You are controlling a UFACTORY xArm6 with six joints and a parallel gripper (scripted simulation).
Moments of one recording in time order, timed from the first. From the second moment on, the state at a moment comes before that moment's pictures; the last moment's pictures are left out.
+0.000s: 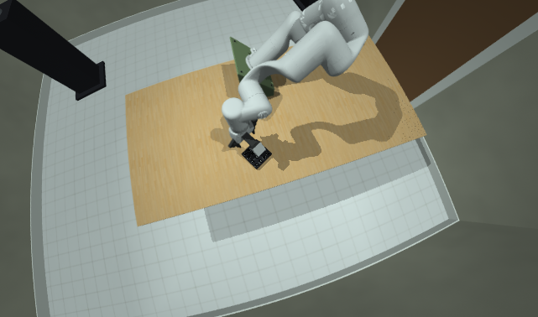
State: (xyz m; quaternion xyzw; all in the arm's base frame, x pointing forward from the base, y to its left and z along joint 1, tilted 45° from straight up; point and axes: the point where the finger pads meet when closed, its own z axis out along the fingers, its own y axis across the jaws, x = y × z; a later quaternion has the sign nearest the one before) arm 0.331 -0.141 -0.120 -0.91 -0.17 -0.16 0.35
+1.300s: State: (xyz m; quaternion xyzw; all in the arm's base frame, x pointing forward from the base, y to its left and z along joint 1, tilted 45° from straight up) arm 0.394 -0.116 -0.053 -0.91 -0.13 -0.14 0.36
